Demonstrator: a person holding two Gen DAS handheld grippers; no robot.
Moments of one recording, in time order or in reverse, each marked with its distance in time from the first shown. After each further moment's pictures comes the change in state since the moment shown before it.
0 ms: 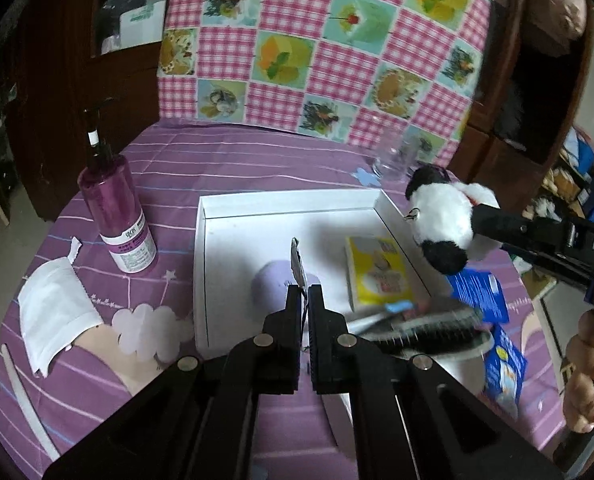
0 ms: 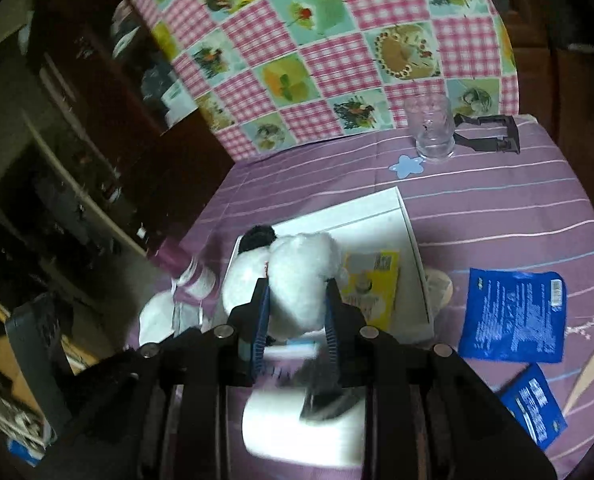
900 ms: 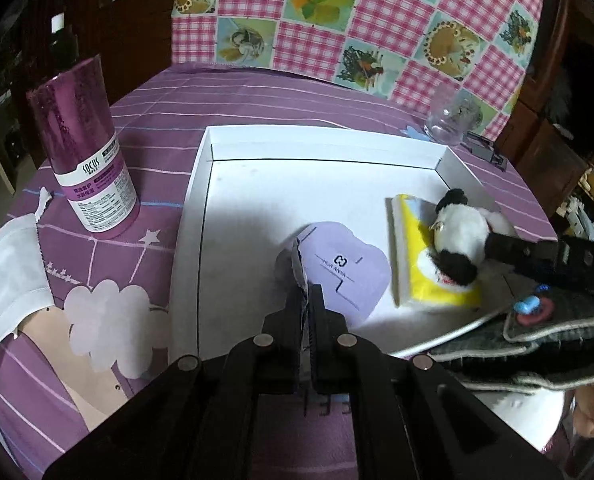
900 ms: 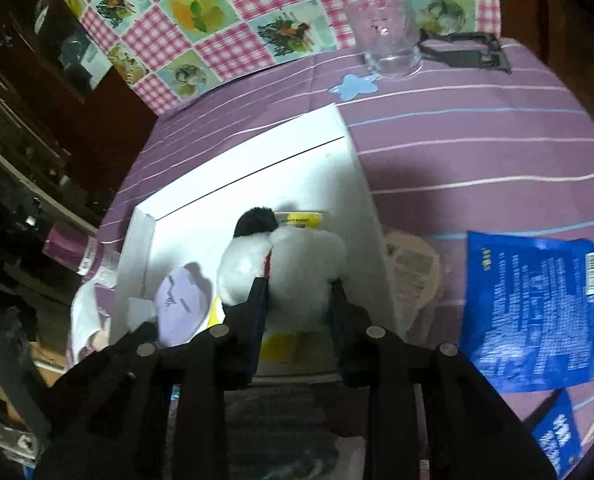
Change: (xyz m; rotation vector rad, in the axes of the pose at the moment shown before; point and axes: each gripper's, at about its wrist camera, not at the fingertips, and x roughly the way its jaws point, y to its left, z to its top) left arm 0.096 0.030 -0.029 -0.063 0.091 0.056; right arm 0.097 -0.058 -0.021 0.079 0.198 -0.116
